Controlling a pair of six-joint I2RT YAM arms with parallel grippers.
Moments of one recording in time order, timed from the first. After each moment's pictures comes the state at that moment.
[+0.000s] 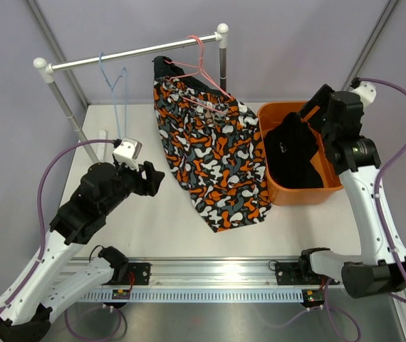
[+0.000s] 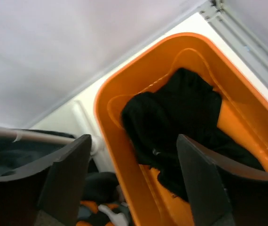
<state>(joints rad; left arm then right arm) -0.60 0.69 0.95 -0.56 -0.08 -0.19 0.13 1.25 1.47 -0.60 0.37 0.59</state>
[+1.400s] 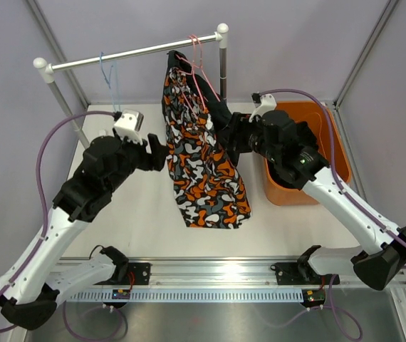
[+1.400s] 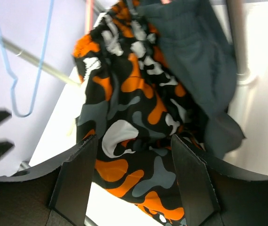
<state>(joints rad) -0.60 0.87 1.14 -0.54 -0.14 -0.20 0.65 1.26 1.33 -0.34 0.02 0.52</state>
